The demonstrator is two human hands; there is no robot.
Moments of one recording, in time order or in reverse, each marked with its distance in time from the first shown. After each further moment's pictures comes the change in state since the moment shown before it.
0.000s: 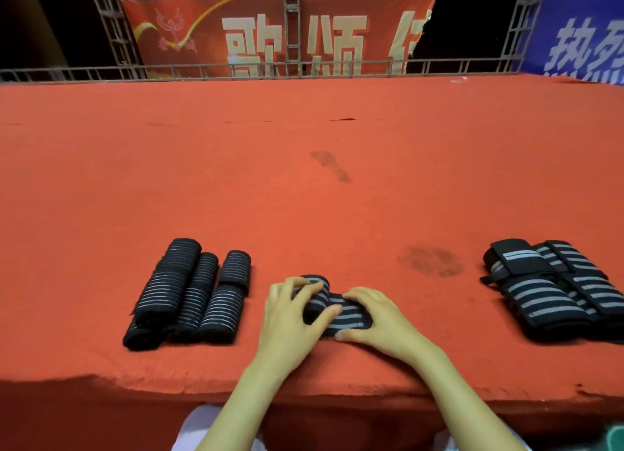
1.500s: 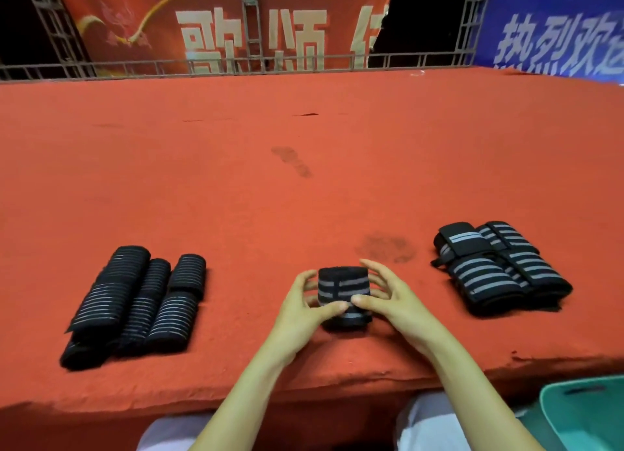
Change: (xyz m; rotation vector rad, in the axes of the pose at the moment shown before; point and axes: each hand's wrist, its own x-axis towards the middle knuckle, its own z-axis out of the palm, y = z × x) left_hand 0.018 0.055 0.053 -0.836 -0.333 -0.394; right_hand -0.047 0.019 -0.060 0.848 0.185 0.258
